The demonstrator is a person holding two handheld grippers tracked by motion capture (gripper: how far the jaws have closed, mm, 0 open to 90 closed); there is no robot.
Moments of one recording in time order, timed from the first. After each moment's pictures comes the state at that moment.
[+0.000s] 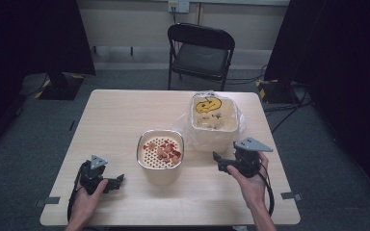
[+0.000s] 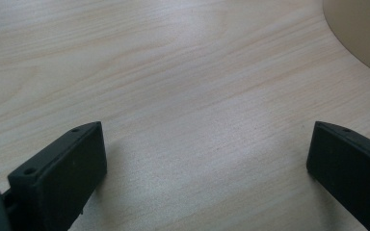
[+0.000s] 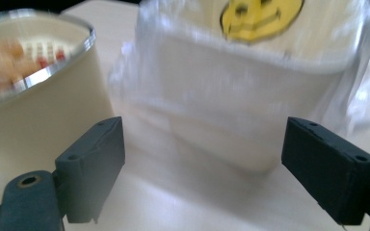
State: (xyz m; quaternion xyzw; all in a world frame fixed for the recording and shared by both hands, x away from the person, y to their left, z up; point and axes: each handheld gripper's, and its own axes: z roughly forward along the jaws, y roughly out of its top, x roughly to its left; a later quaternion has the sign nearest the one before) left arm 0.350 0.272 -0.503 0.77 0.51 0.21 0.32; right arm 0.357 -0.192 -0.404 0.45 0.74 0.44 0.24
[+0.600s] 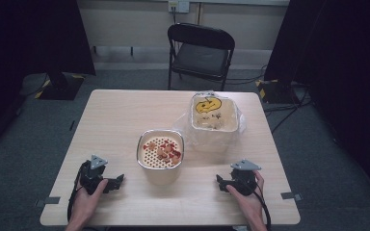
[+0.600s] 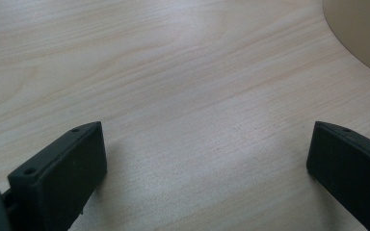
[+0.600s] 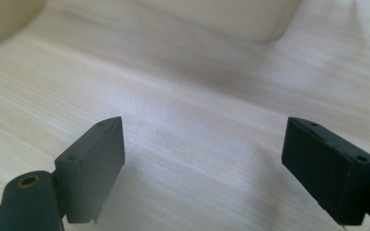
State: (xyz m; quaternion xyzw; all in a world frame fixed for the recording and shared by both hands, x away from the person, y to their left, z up) left arm 0.350 0.272 -0.503 0.77 0.51 0.21 0.32; right arm 0.351 -0.206 -0.496 0.48 0.78 0.33 0.23
